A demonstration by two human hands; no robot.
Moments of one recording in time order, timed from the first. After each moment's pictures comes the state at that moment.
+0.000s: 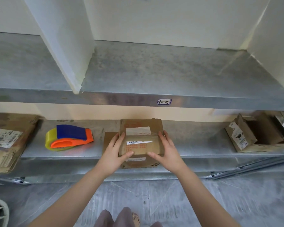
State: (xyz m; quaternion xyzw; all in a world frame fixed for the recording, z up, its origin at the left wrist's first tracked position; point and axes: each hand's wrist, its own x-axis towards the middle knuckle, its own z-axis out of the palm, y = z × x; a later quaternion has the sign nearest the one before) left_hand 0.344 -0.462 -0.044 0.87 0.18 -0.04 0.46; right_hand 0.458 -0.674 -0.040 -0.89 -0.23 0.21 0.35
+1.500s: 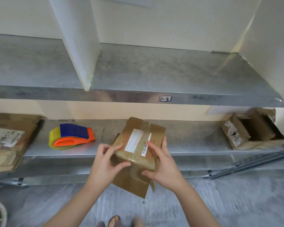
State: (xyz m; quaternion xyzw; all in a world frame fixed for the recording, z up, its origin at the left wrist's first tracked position) left_hand 0.284 -0.471 -0.023 0.86 0.16 0.16 0.45; right_hand 0.387 -0.676 -0.003 -0.85 -0.27 0.23 0.40
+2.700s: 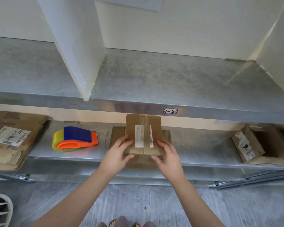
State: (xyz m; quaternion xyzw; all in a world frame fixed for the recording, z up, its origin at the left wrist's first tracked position) left_hand 0.351 -0.454 -0.056 0.92 0.13 0.07 0.36; right_hand 0.453 -0.662 -0.058 -0.89 -0.25 0.07 0.38
